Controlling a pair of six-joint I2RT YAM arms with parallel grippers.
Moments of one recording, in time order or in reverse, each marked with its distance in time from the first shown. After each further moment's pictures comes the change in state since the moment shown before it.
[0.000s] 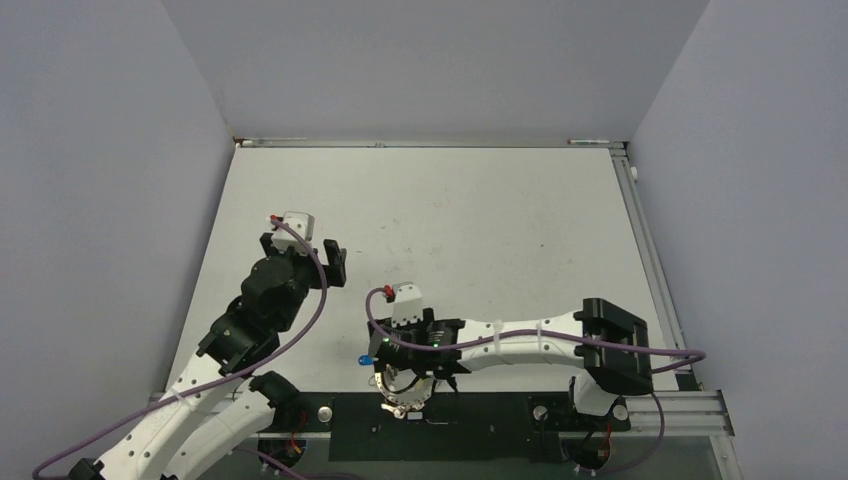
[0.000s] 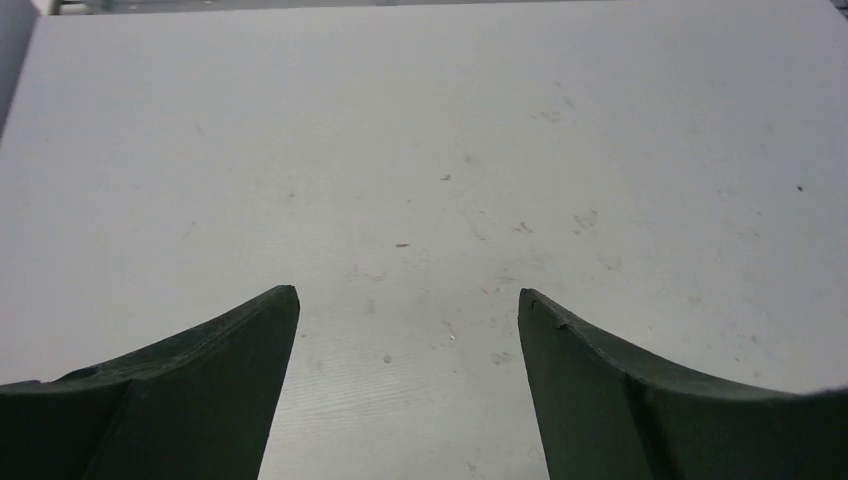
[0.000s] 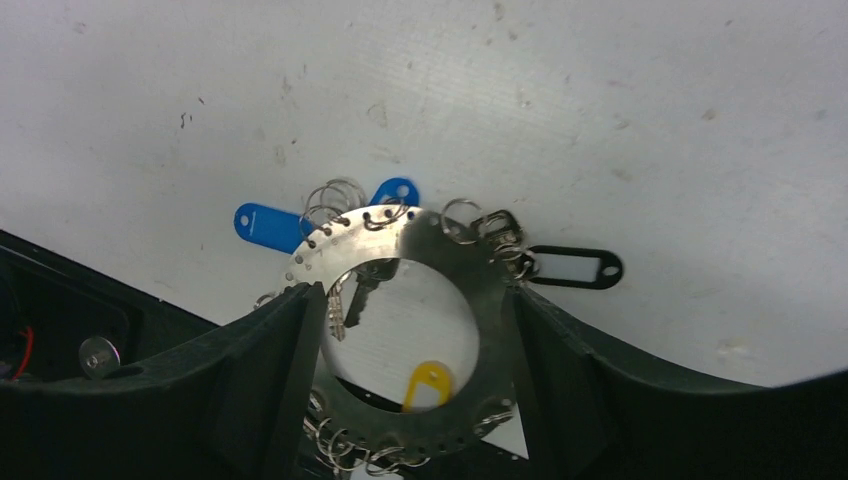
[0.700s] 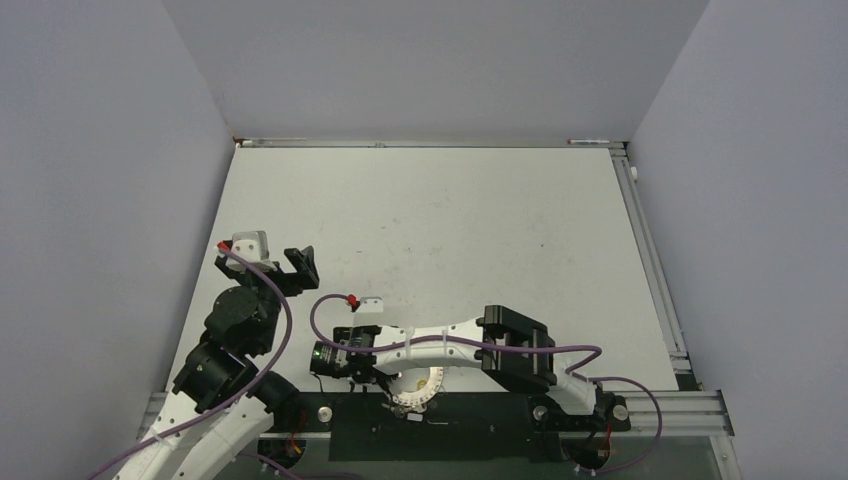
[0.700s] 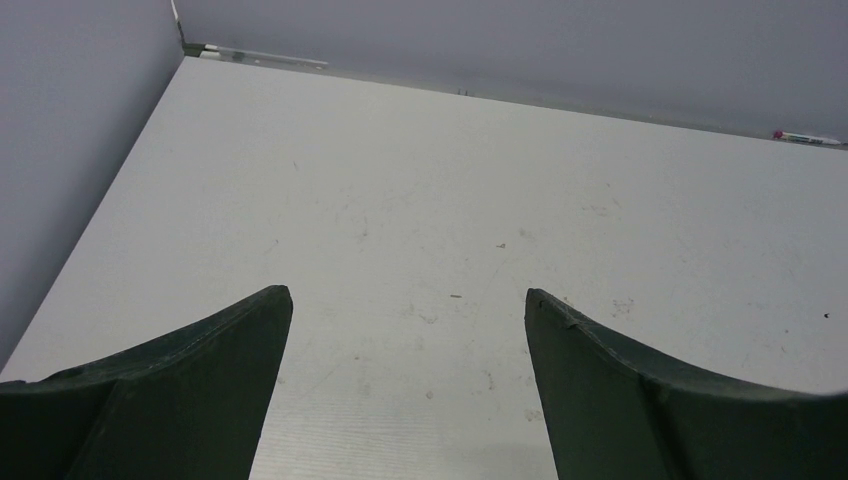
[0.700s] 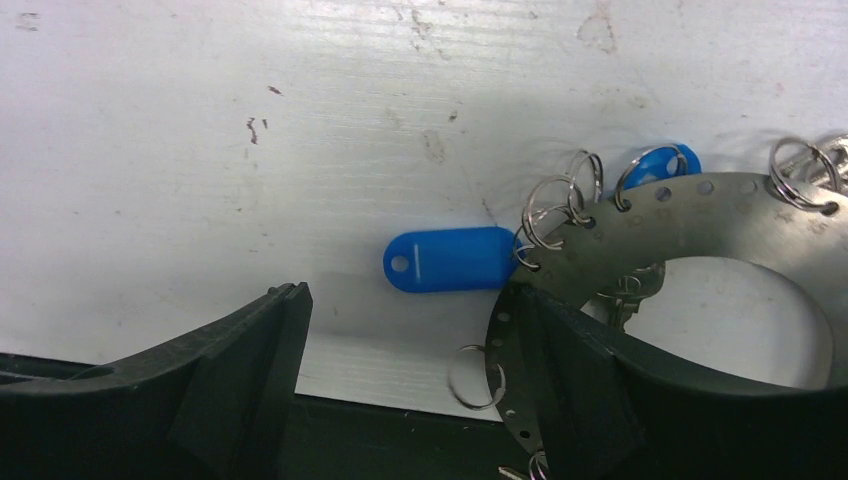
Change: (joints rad) left arm 0.050 -0.230 -0.046 -0.016 -0.221 -0.017; right arm 0.067 0.546 0.598 -0.371 -0.004 0.373
